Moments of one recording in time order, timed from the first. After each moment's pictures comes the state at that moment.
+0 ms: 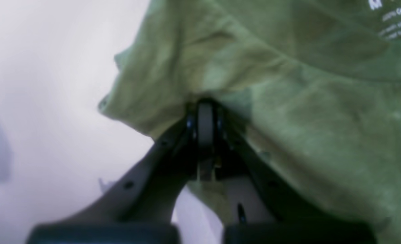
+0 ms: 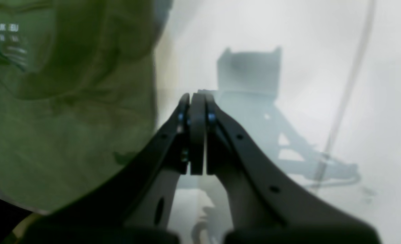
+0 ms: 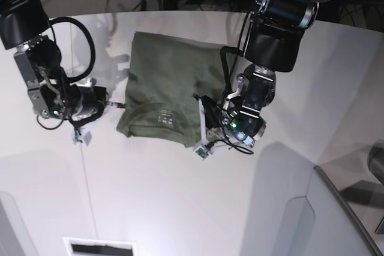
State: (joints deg) left arm -18.6 -1.5 13.4 55.9 9.8 -26.0 46.1; right arm 9.4 20.7 -22.1 72.7 40.9 -12.6 -53.8
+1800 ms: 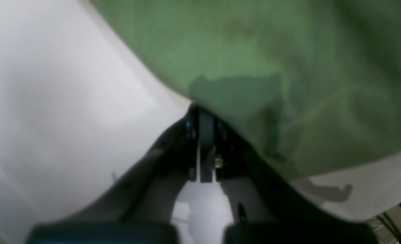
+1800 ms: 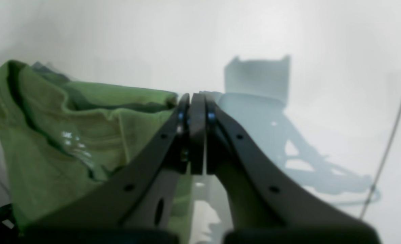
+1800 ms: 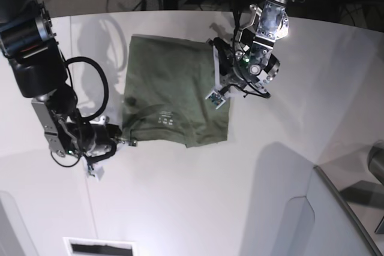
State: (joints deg) left arm 4.2 -5.2 12.4 81.7 12.1 -25.6 53.6; right arm 26.5 11.8 -22.2 45.9 40.5 -2.7 -44.5
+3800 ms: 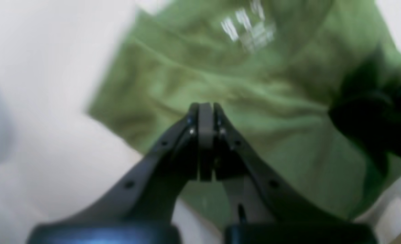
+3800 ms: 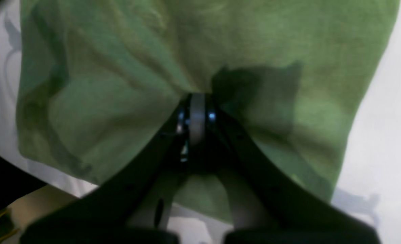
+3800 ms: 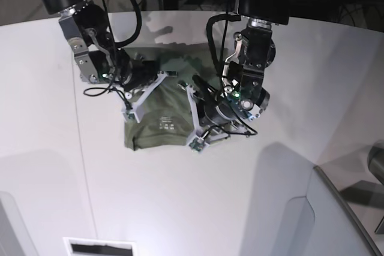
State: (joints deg) left arm -3.6 2.7 8.0 84.8 9.5 -26.8 48.5; right arm -1.7 6.6 -21.6 78.4 28.2 -7.4 -48.2
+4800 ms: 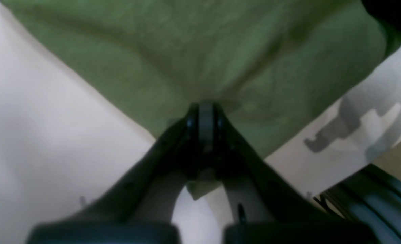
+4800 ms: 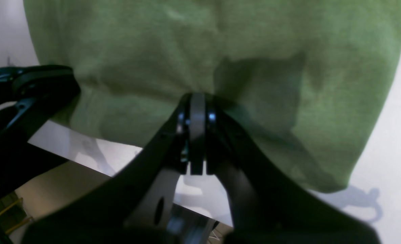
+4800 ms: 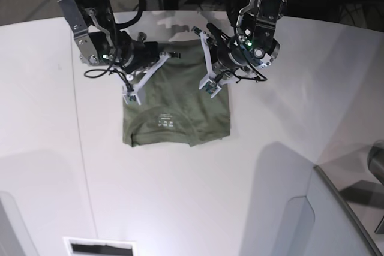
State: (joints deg) left arm 10.1 -2.6 8.5 86.8 5.6 -27.1 49.5; right arm -6.8 6.3 -21.7 82.9 28.6 -9.0 -50.3
